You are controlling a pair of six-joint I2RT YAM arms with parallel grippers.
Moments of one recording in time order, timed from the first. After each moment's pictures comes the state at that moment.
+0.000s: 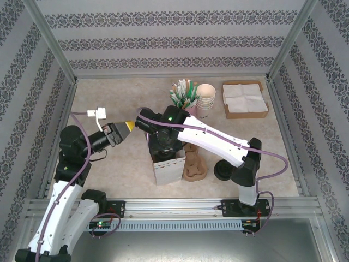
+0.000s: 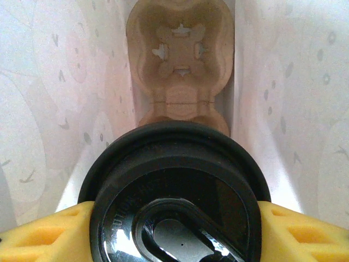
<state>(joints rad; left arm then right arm) -0.13 0.60 0.70 -0.09 0.82 -0.85 1.10 1.90 2.02 -1.52 0.08 0.89</state>
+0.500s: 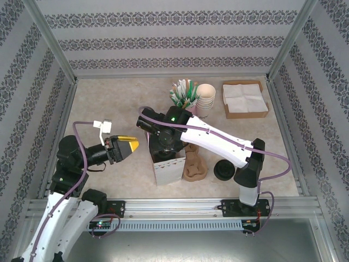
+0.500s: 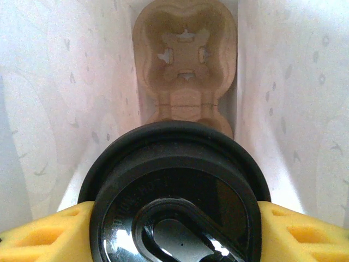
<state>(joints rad) -0.26 0.51 0.70 -0.24 0.90 -0.79 1.10 1.87 2.00 -1.49 0.08 0.89</state>
